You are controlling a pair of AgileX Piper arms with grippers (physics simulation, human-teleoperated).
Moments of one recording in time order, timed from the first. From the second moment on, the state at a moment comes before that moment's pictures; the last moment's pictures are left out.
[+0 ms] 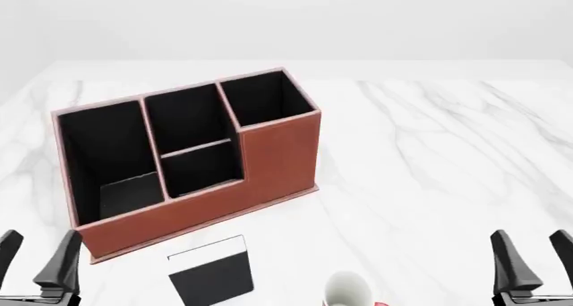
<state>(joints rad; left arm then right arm) 0.00 0.00 0.00 0.00 0.00 0.00 0.00 0.00 0.00 0.00</state>
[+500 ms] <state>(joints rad) 0.01 0.02 -0.02 0.02 0.07 0.00 0.01 0.00 0.00 0.00</state>
